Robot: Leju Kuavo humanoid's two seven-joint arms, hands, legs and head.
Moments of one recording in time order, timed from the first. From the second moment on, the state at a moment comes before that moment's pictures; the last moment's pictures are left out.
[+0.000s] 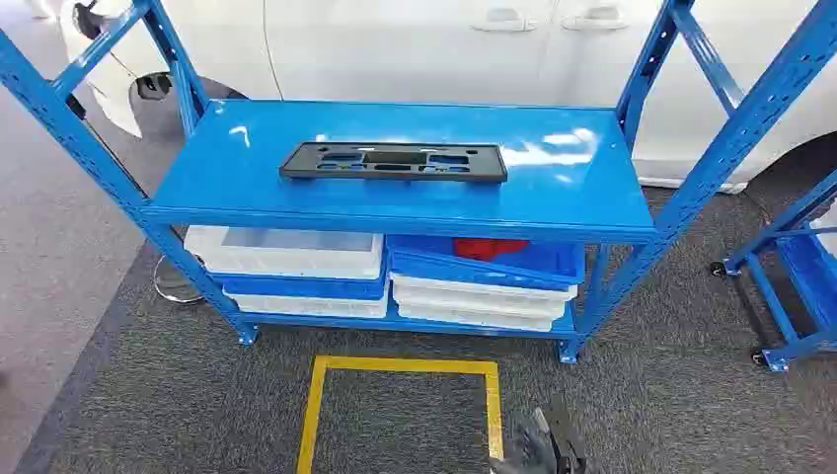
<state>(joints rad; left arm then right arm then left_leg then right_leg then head) 0.01 -0.05 0.68 -0.32 -0.47 -0.02 -0.24 -0.07 0.05 -0.14 -0.69 0.19 0.16 -0.32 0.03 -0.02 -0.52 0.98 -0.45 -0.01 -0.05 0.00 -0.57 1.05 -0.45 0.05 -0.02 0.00</state>
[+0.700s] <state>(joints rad) -0.03 -0.07 0.93 -0.29 -0.63 -0.02 -0.30 -0.29 0.03 0.13 -1.37 0.15 0.02 -0.44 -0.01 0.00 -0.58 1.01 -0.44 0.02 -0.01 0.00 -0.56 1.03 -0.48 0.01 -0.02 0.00</state>
